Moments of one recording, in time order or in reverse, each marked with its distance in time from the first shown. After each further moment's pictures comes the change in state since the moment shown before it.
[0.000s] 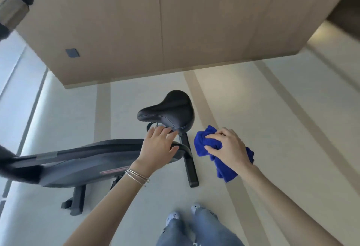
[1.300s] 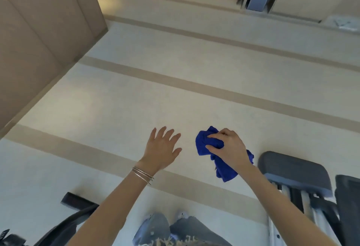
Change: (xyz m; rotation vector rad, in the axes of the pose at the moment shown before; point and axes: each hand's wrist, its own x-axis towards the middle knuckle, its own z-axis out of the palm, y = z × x) left_hand 0.130 0.536 0.086 0.101 -0.321 1.000; right_hand -0.335 0.347 -0.168 0.117 0.472 1.018
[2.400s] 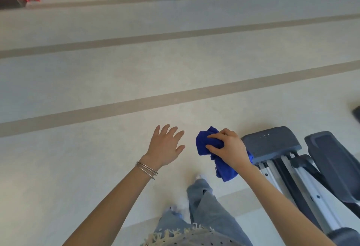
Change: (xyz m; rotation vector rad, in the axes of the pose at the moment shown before) left_hand 0.347 -0.015 -0.046 0.026 -0.071 0.552; right_hand 0.207 0.062 -0.047 0.060 0.221 0.469
